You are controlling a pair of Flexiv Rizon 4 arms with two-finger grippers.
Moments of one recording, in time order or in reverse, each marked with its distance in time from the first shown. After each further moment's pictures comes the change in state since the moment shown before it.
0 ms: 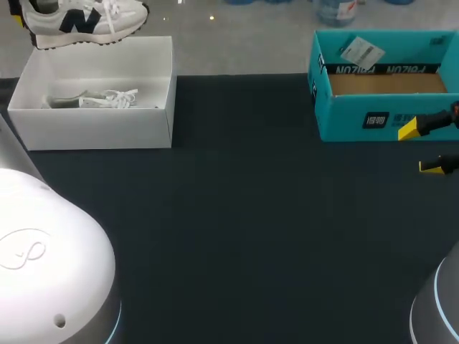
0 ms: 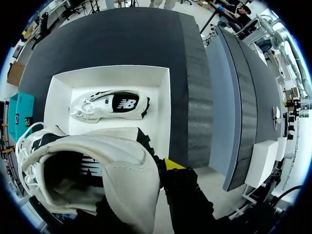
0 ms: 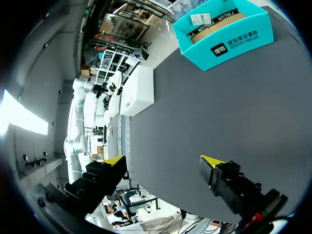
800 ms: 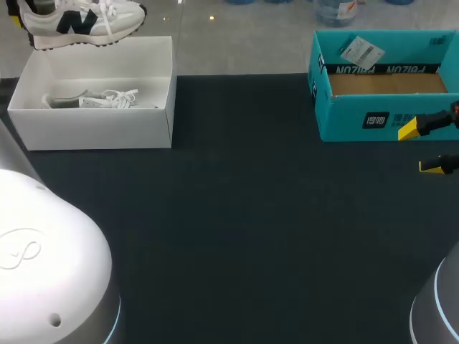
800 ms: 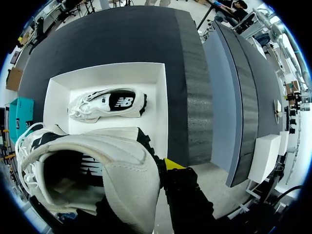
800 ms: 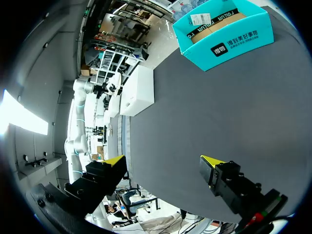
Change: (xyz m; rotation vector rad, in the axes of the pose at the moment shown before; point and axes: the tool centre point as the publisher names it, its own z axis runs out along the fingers) left arm 0.006 0.006 0.007 -0.026 -0.017 0.042; right arm 0.000 0.000 0.000 0.000 0.000 0.000
